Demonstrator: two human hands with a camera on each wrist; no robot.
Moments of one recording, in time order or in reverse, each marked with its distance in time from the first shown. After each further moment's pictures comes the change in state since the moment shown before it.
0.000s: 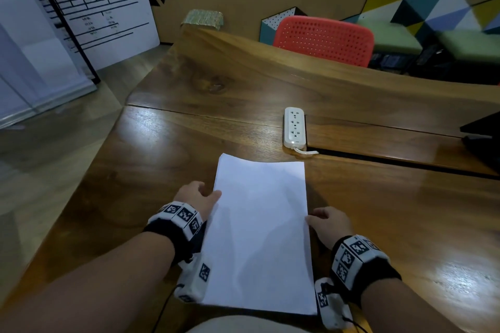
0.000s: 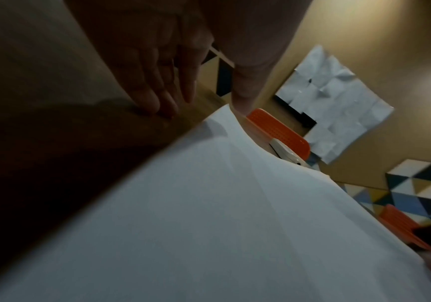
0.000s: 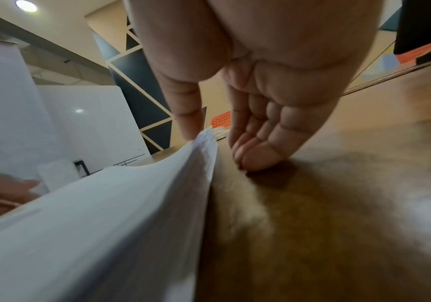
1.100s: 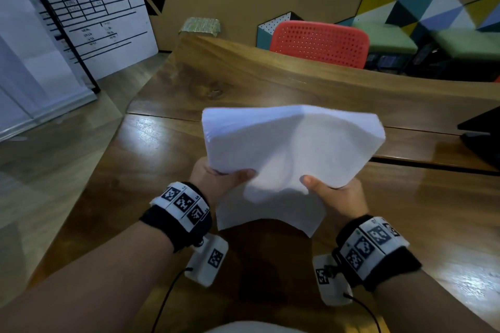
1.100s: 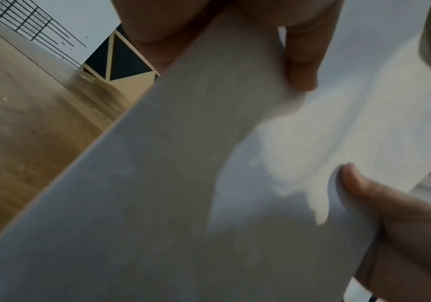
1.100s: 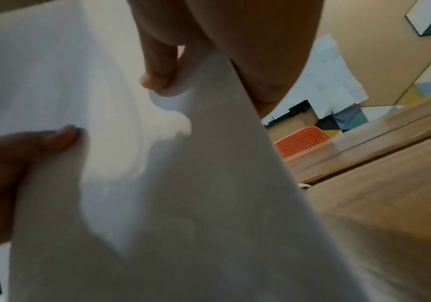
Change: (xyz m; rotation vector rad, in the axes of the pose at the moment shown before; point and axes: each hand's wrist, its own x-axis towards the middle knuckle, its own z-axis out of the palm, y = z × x) left_hand -0.052 0.064 -0.035 -0.775 -0.049 0.360; right_hand -0.040 -0.055 -0.033 0.819 0.097 -0.460
